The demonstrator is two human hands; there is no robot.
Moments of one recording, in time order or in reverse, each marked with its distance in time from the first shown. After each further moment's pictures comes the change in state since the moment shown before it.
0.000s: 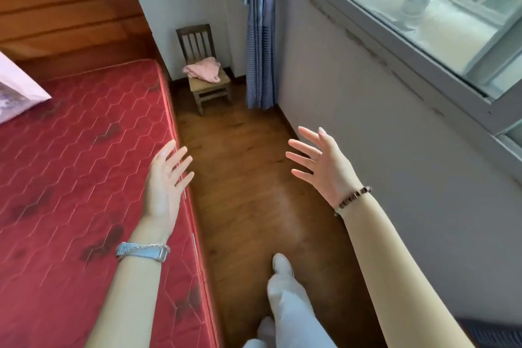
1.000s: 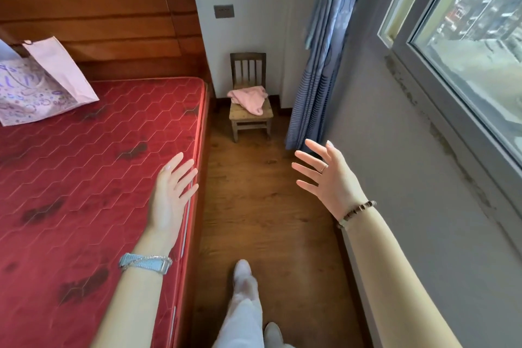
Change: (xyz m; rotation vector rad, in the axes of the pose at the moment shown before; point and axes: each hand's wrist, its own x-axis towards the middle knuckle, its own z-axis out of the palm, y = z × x) left_hand 0.249 0.030 0.076 -0.055 0.261 0.044; right_hand 0.324 -0.125 0.032 -0.090 -0.227 0.088
